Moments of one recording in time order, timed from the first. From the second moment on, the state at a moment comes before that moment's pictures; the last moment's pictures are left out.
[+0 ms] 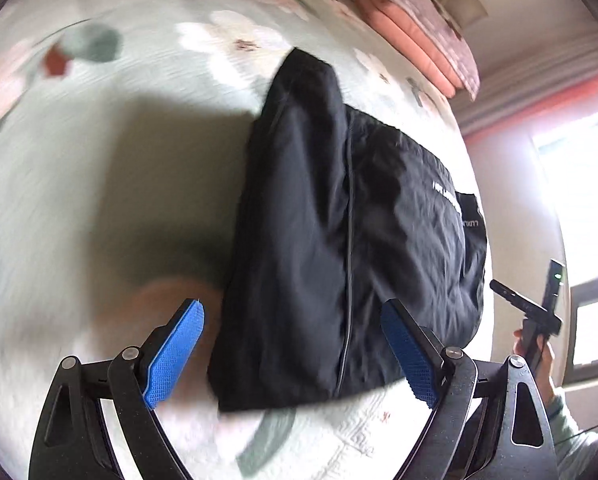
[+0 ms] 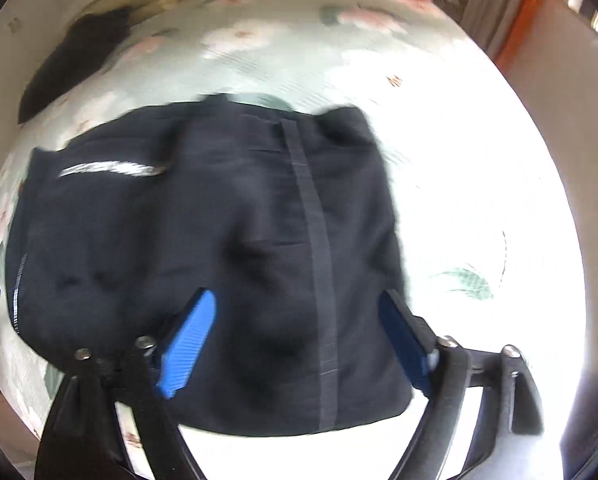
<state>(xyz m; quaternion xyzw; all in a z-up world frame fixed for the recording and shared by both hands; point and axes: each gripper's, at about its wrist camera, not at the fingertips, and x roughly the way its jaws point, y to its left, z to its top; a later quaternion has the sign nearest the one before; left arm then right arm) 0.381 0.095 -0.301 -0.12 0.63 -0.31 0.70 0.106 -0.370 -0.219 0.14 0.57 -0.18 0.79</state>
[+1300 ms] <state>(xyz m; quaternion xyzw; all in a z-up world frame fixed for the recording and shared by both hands) 0.407 0.041 -0.342 -0.11 0.66 -0.40 0.63 0.148 -0.428 -0.300 0.31 0.53 0.06 0.78</state>
